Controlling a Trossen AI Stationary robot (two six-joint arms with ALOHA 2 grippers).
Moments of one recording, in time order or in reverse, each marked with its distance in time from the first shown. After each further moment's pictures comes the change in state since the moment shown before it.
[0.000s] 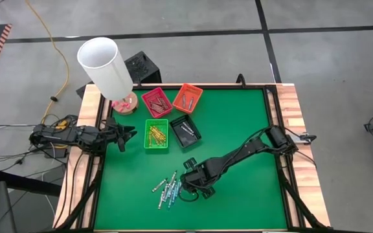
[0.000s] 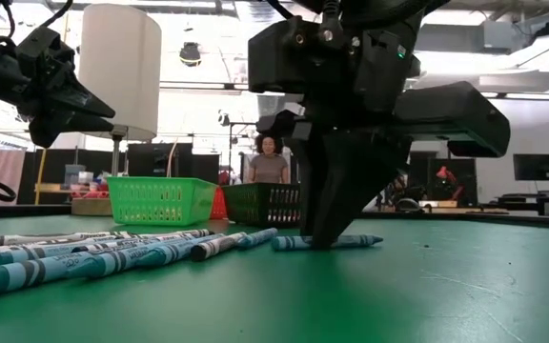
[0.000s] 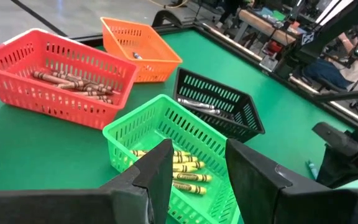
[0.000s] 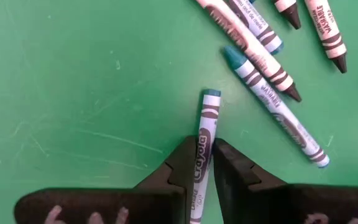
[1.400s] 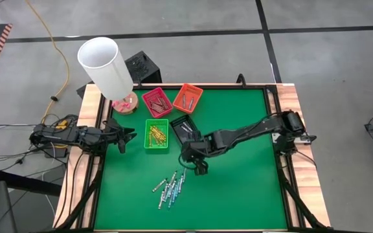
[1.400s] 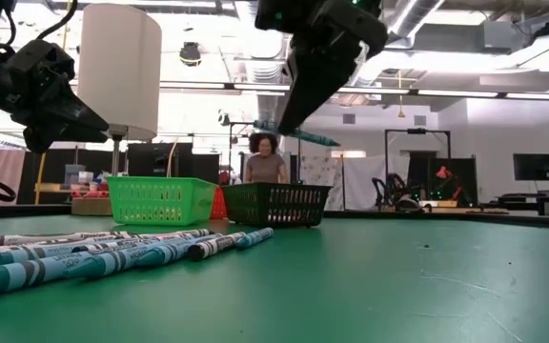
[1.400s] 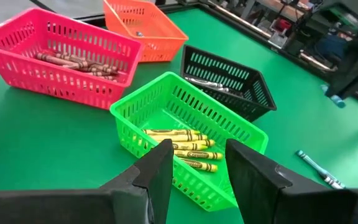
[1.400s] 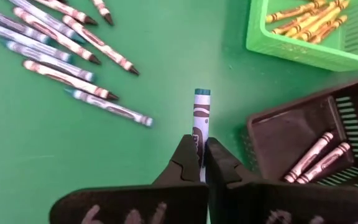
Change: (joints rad) left arm 0.000 0.000 0.000 -0.087 0.029 -0.007; right arm -0.176 -0.276 -0.005 -0.036 0.064 0.175
